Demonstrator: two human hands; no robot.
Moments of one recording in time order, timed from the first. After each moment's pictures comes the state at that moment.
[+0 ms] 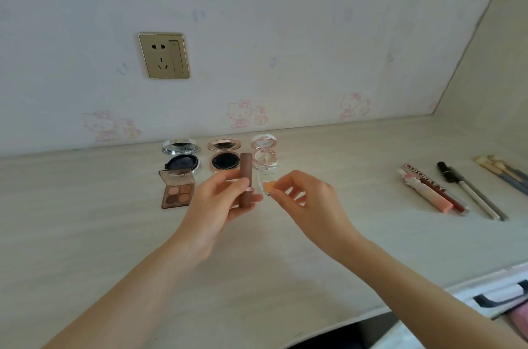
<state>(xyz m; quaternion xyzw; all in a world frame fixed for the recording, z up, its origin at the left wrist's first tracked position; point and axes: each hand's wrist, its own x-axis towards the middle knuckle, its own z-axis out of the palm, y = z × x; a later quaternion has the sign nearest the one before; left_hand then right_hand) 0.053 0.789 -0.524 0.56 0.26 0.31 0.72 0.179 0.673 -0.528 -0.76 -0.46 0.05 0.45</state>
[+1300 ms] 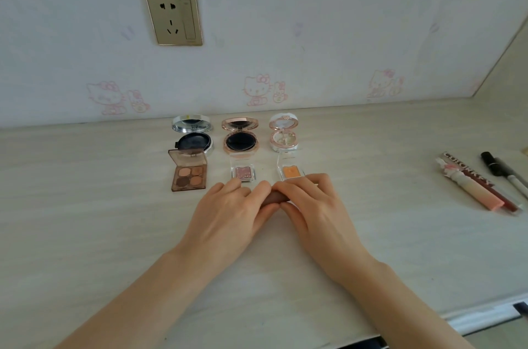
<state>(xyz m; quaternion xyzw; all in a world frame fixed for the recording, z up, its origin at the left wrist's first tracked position) 0.039 0.807 -0.569 0.95 0.16 0.26 -0.03 0.169 0.690 -0.581 -0.73 -0.59 -0.13 0.33</state>
